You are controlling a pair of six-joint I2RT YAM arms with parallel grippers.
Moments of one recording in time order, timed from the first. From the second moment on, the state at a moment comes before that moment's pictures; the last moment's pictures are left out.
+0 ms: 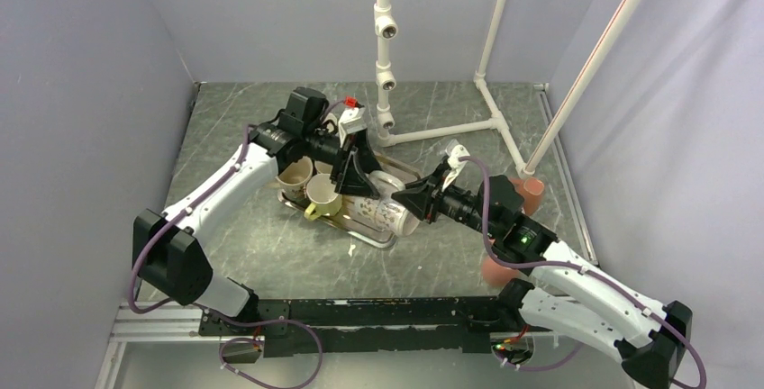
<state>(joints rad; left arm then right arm) -0.52 1.47 1.33 -0.50 1.25 0.25 0.82 0.77 0.67 0.06 -0.18 0.24</state>
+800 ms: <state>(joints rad) -0.57 1.46 1.30 -0.63 1.31 0.50 0.79 0.78 0.64 0.11 -0.35 0.31</state>
